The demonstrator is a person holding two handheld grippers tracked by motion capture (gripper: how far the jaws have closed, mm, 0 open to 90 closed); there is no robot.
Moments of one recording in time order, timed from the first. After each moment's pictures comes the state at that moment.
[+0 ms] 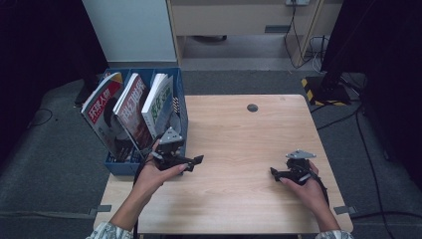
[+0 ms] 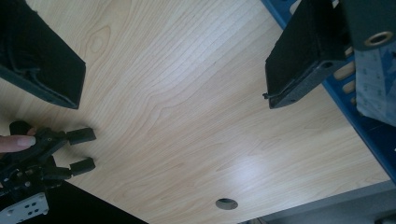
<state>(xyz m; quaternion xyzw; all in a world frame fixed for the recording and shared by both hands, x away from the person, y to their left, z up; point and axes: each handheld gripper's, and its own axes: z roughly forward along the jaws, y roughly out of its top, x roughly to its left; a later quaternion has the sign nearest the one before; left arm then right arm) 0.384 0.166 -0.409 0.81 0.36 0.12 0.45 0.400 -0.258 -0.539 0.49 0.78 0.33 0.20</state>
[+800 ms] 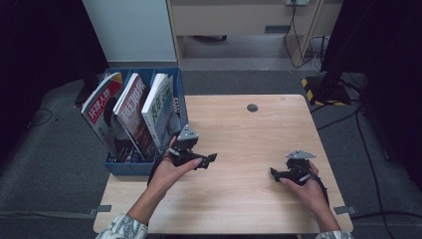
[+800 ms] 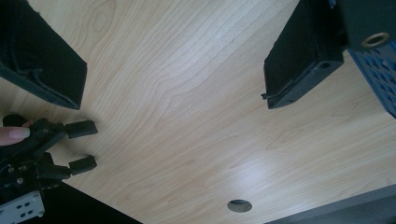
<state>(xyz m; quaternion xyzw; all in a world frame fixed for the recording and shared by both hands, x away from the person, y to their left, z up) 0.399 0.128 -0.415 0.81 0.36 0.12 0.44 0.399 -0.258 -0.539 0.49 0.78 0.33 0.20</state>
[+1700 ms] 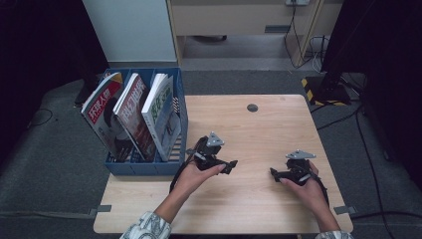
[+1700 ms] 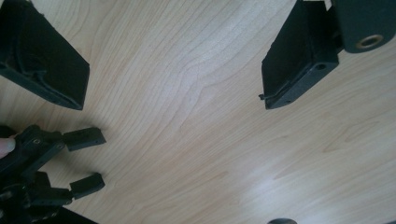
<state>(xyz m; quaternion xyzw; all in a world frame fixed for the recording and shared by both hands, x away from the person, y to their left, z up) 0.407 0.062 -0.455 0.84 0.33 0.11 0.42 0.399 -0.257 -0.539 0.49 0.78 0.33 0.20</state>
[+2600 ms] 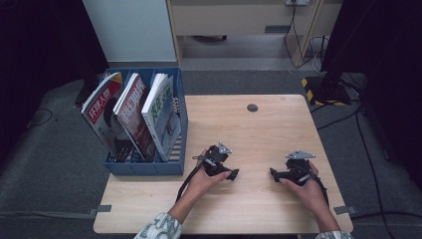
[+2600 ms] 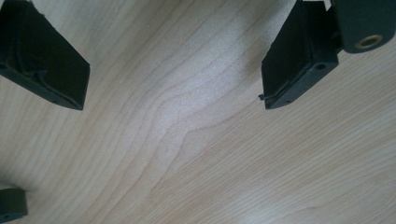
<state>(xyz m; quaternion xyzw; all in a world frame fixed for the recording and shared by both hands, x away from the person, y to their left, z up) 0.423 0.040 -0.519 0.86 0.36 0.10 0.34 0.399 -0.256 -0.539 0.49 0.78 0.33 0.20</state>
